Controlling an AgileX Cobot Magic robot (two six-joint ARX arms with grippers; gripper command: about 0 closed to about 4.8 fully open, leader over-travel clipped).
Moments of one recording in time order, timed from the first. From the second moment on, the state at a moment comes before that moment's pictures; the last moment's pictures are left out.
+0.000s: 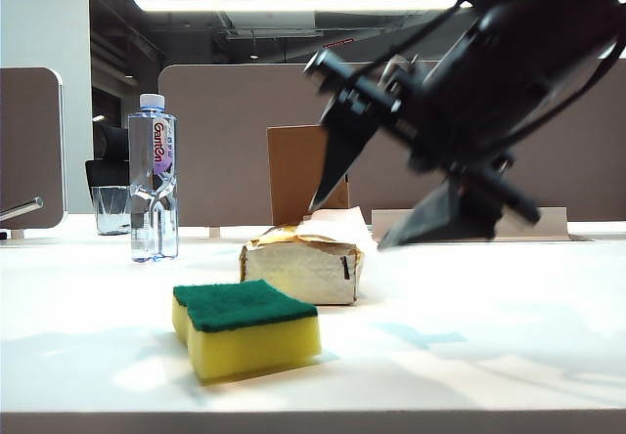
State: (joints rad) left arm 0.01 0.62 0.74 -0.58 0.78 0.03; right arm 0.77 1.39 0.65 0.11 0.00 0.78
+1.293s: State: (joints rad) left arm -0.12 0.62 0.71 -0.80 0.78 0.03; right arm -0.09 0.52 1.01 -1.30 -0.52 0.17
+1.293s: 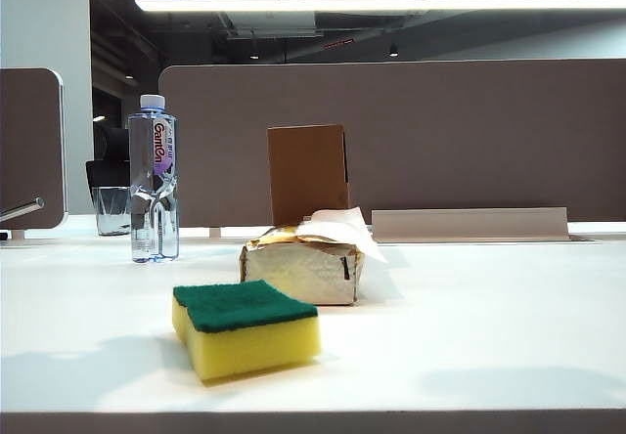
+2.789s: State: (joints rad) left arm -0.50 1.41 0.55 -0.02 0.65 -0.22; right arm -0.08 0.51 1.01 -1.32 -0.49 0.17
